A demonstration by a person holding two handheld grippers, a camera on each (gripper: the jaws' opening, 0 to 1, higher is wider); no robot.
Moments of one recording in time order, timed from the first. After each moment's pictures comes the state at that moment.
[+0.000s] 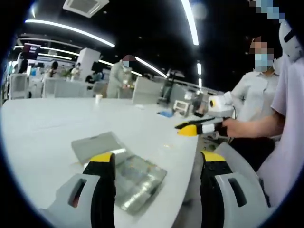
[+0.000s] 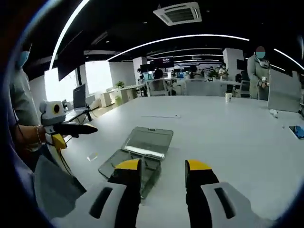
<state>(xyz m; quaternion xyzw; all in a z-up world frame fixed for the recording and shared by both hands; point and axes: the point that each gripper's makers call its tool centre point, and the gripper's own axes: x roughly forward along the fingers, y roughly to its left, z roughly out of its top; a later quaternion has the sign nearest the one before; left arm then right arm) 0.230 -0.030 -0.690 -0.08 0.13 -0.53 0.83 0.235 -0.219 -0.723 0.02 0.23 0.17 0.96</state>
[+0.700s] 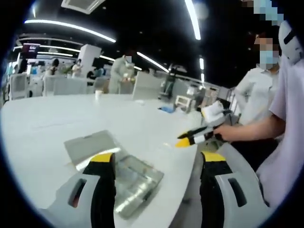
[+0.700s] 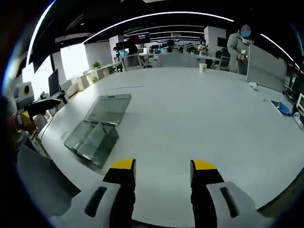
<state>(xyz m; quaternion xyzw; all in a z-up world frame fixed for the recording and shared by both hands) 0.229 -0.057 -0.692 -0.06 0.15 -0.52 0.84 0.241 -0.294 -0.811 0.00 0.35 0.10 0.93</state>
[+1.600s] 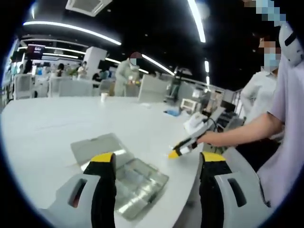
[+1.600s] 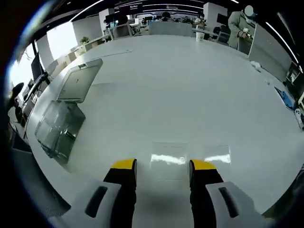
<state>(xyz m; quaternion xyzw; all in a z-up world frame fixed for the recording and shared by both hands) 0.234 -0.047 -0.684 -0.07 0.14 -0.50 0.85 0.263 -0.317 -0.869 -0.03 0.46 0.06 0.89</state>
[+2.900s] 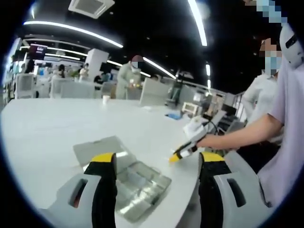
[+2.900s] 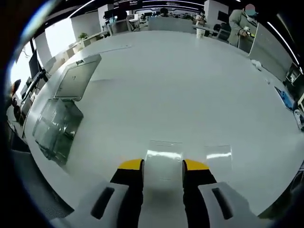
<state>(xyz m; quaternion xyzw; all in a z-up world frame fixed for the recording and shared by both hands) 0.247 -0.040 -0.679 -0.08 0.13 -0.49 0.86 0.270 -0.310 -0.870 -0.04 0.47 0.06 0.88</state>
